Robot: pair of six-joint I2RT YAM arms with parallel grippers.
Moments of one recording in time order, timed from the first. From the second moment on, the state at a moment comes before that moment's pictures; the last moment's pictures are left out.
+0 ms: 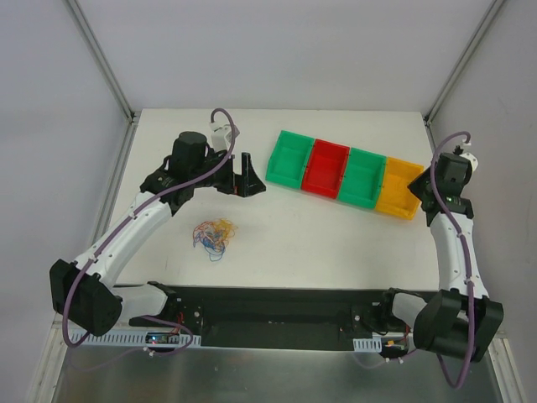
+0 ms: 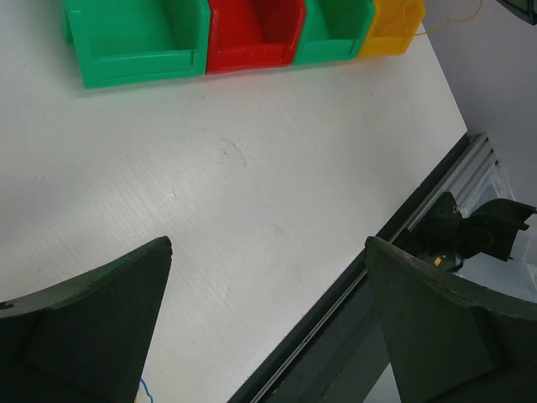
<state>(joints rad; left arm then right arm) -0.45 1.23 1.11 -0.42 0.49 -0.39 -0.21 1.11 0.92 -0.42 0.09 0.50</state>
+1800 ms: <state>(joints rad) -0.46 1.24 1.11 -0.44 0.41 -0.36 -0.13 1.76 1.31 -0.57 0.25 0.33</state>
